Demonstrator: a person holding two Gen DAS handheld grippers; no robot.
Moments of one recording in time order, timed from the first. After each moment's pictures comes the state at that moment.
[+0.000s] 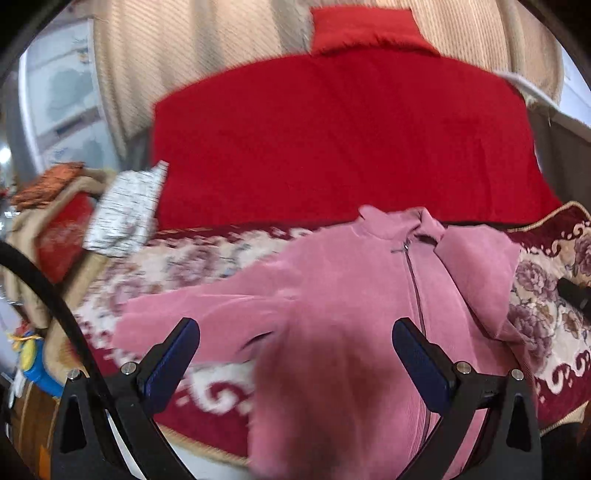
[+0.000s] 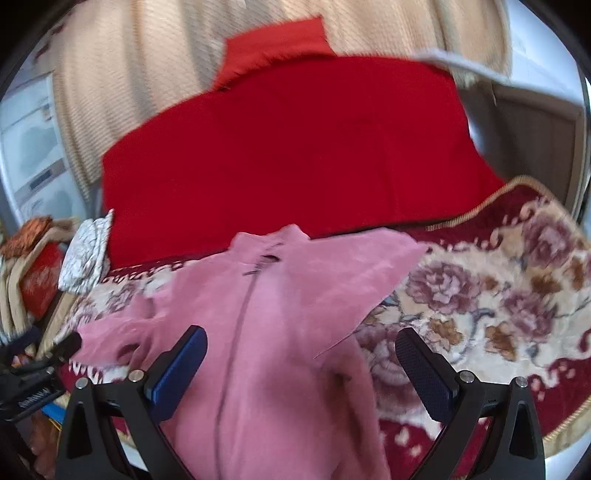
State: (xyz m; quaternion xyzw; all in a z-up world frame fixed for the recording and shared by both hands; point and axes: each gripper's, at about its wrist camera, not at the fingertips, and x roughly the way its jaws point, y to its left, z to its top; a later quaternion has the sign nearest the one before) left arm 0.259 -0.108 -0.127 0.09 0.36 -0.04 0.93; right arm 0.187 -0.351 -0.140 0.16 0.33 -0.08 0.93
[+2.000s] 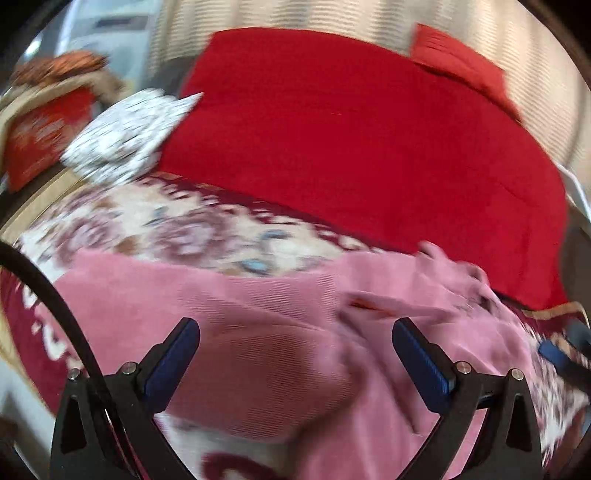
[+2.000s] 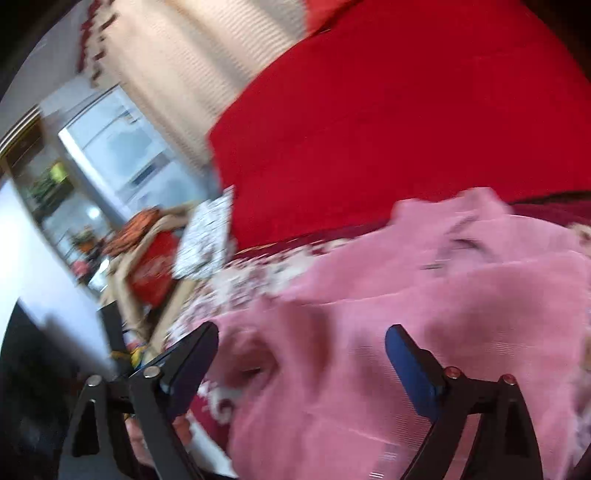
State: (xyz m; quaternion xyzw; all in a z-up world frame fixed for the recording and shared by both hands) left arm 0.334 0.001 -0.184 -0.09 0.35 -0.06 0.93; right arm 0.311 -0.282 -0.196 0.26 0.34 0.19 0.88
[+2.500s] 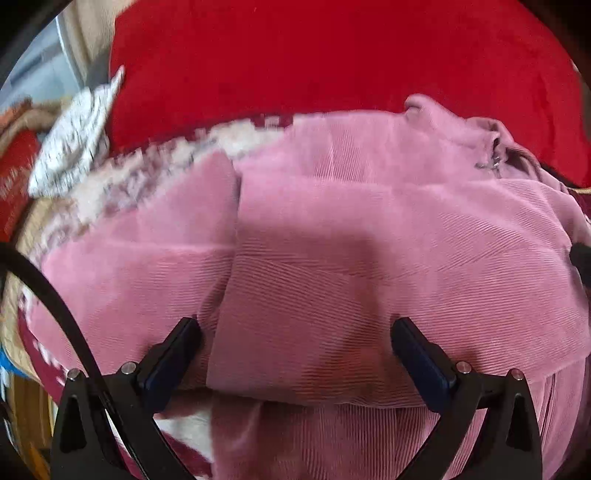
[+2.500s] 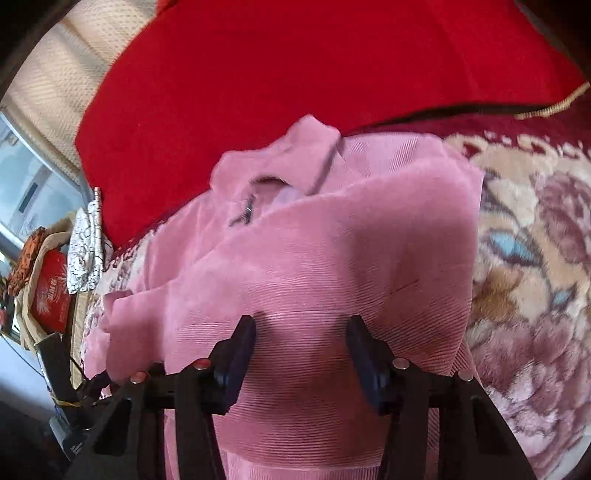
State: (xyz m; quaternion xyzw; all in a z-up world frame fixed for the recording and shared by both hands) left arm 0.357 -0.093 -0.244 0.09 0.48 -0.04 0.87; right arm 0.341 -0.337 -0.266 0.26 0.46 0.01 0.85
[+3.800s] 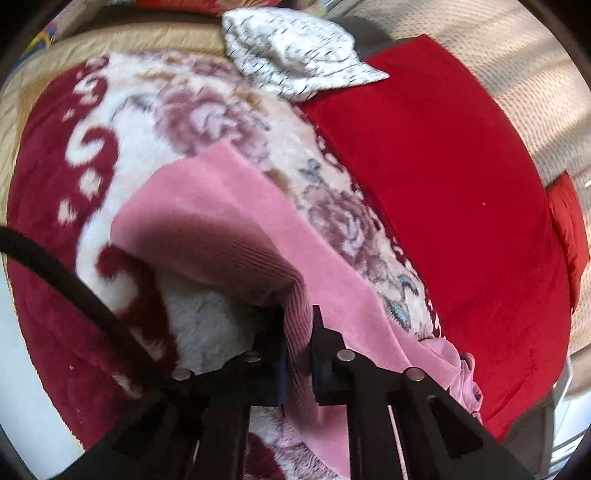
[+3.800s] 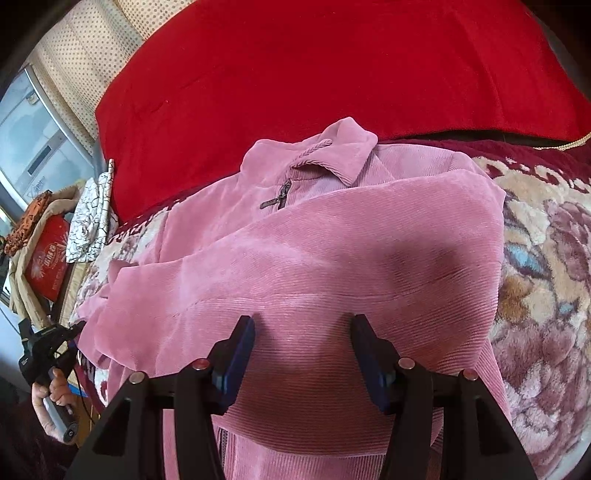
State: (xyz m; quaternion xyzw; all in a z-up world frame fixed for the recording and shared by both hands) left arm 0.363 0.166 -0.255 -0.39 0.37 0.07 0.84; right arm 0.335 -0.312 -0.263 0.20 0.45 0.03 0.87
